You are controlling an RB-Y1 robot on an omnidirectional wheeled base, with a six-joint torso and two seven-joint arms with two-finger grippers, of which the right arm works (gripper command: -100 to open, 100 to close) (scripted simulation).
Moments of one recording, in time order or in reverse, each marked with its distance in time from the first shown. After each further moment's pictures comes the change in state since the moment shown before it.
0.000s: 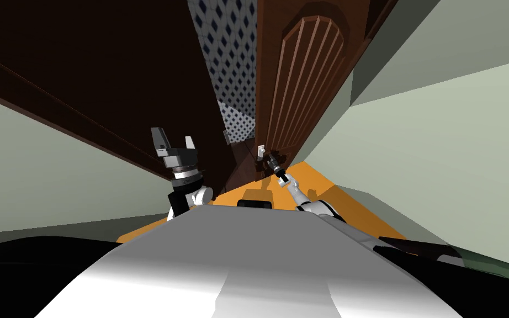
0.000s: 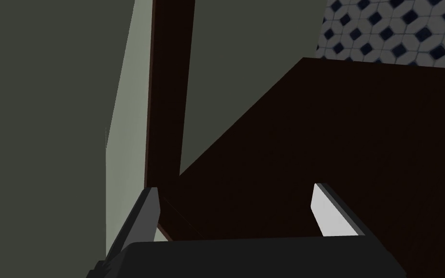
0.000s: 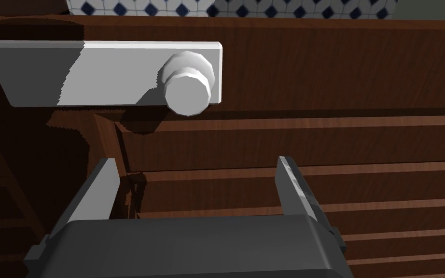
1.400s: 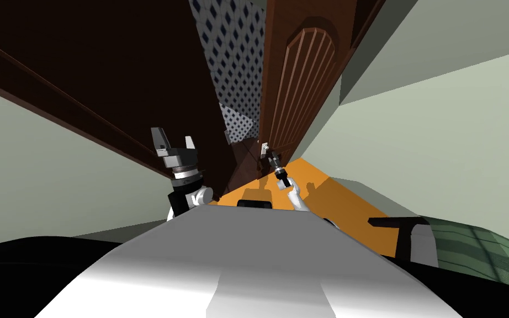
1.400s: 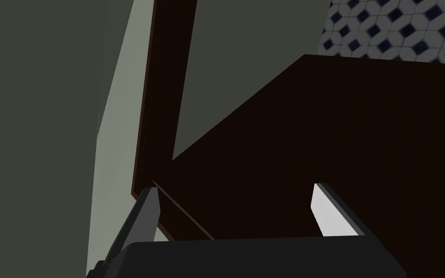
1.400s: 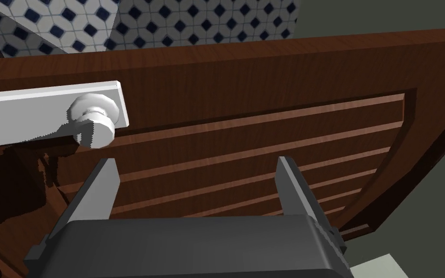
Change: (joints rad) arm 0.234 0.044 -0.048 -0.418 -0.086 0.009 0.128
